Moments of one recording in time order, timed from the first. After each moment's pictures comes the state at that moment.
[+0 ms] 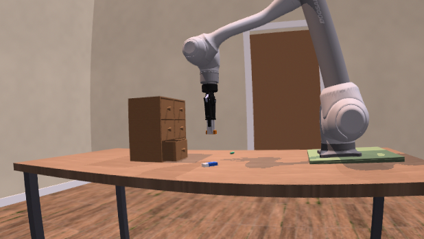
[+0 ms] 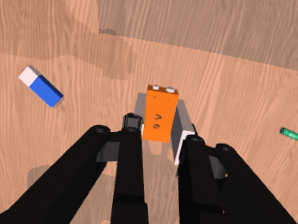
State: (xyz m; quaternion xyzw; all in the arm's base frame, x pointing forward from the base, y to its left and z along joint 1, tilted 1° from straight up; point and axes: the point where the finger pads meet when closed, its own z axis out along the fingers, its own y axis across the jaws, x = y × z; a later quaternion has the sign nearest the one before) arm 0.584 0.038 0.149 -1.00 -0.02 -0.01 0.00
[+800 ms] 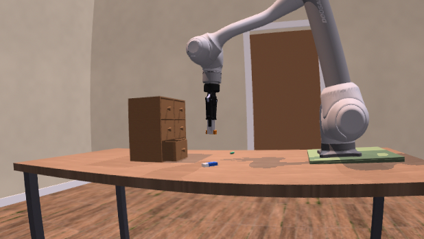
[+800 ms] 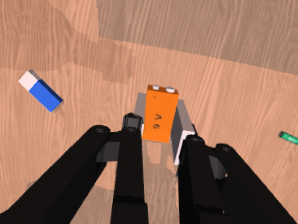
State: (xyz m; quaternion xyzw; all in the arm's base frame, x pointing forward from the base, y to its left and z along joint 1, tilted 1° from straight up) arm 0.583 0.038 0.149 -1.00 -0.02 -0.03 0.00
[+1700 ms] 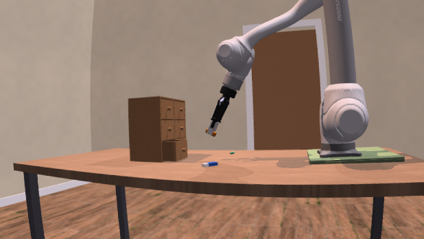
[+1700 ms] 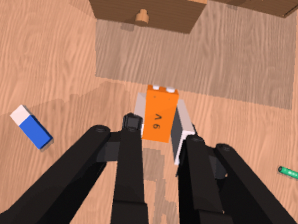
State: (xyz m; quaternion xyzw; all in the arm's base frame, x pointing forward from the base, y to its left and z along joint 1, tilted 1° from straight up) arm 0.575 0.037 0.144 -0.97 -0.02 -0.23 0.00
